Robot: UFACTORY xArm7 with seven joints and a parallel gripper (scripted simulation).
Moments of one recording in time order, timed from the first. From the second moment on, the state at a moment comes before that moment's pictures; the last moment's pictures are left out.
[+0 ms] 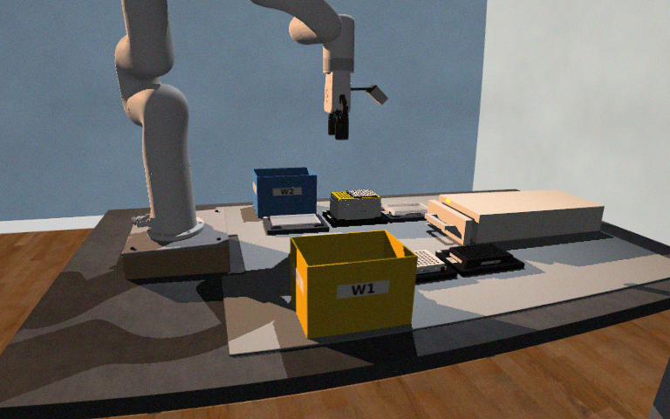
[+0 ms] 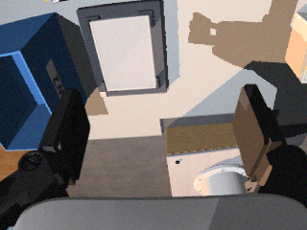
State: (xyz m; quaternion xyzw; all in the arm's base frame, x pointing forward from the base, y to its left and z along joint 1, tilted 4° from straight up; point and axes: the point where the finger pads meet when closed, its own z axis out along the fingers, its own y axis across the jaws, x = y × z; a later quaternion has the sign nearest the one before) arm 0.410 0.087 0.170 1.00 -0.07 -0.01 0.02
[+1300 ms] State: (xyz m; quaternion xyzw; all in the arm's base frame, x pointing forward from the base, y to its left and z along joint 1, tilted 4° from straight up) arm 0.447 -0.008 0.171 1.00 -0.03 -0.02 0.03
